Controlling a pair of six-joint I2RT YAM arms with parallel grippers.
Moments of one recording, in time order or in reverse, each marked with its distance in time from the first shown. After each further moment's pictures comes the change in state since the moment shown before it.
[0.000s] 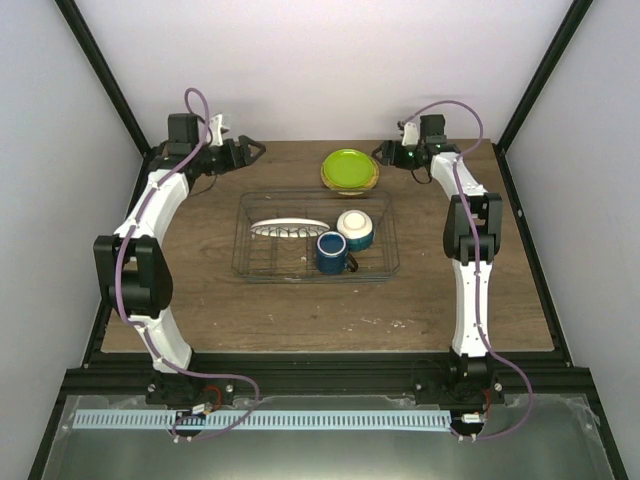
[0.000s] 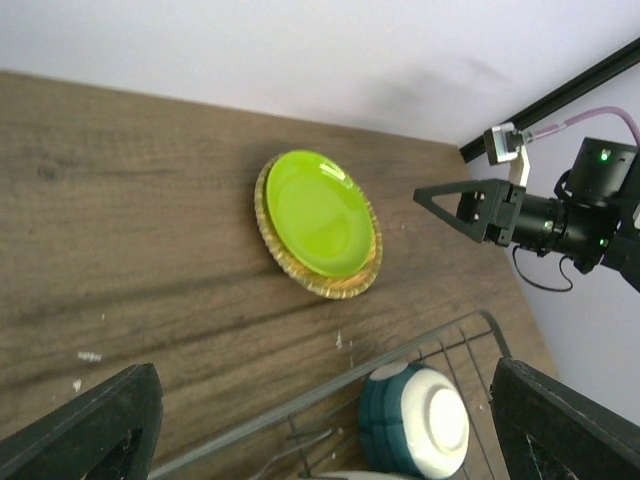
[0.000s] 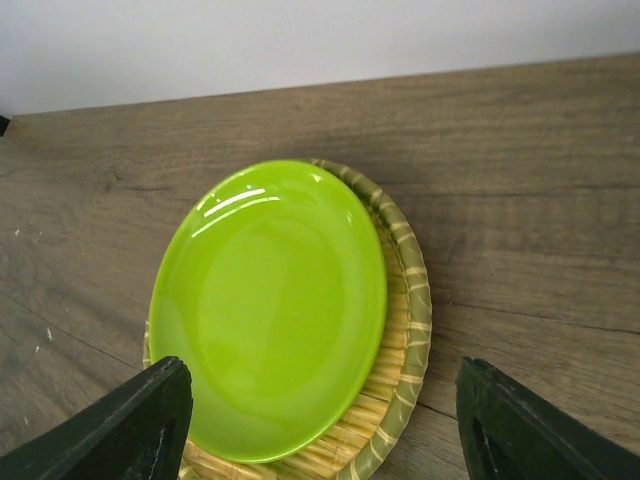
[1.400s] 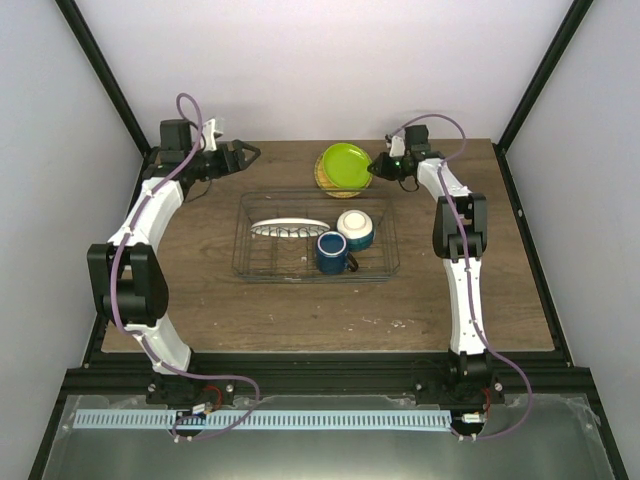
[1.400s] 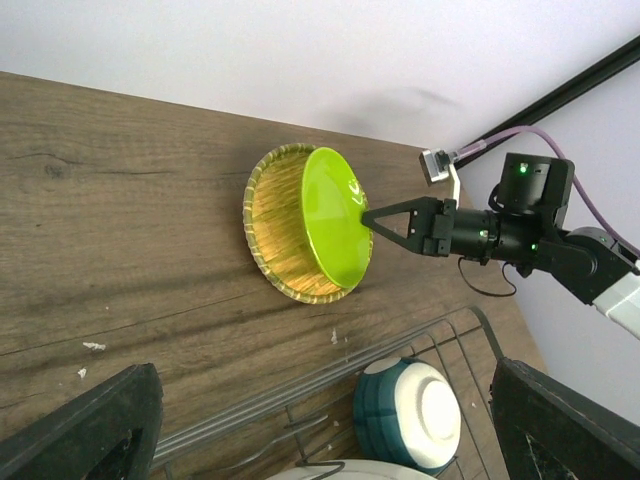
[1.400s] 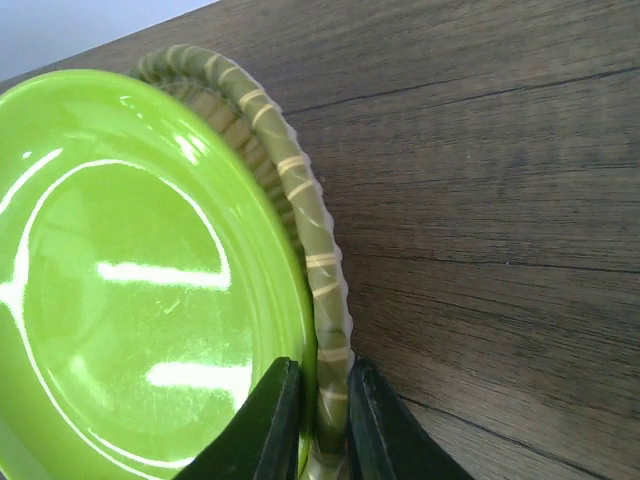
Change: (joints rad) left arm 0.029 -0.071 -0.115 0.061 0.028 -0.013; right arm 0.052 0.140 0.075 -0.047 0.006 0.078
